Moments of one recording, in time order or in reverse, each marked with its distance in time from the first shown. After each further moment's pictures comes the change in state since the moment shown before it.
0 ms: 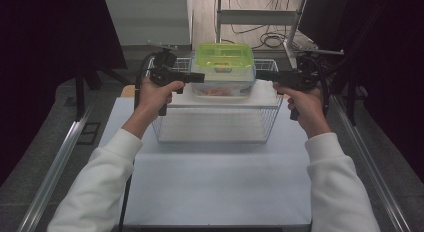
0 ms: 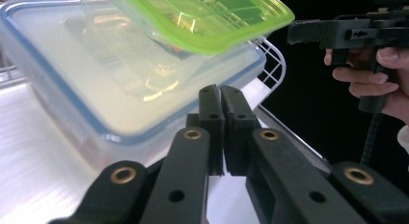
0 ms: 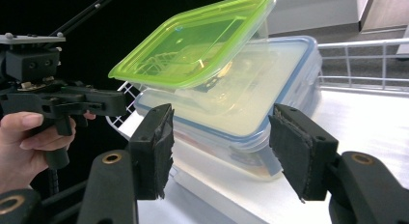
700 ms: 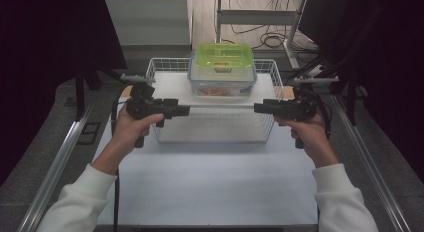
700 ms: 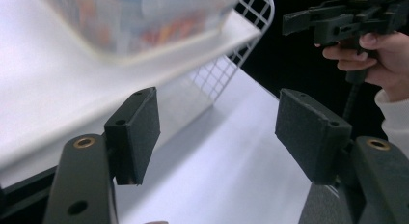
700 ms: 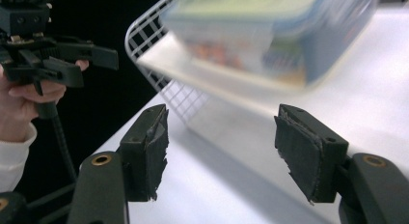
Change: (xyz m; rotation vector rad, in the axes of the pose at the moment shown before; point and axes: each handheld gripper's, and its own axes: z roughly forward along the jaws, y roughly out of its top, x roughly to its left) left arm -0.015 -0.087 -0.051 0.031 -0.004 0.027; right arm 0.004 -0.067 -0.015 0.124 0.084 -0.104
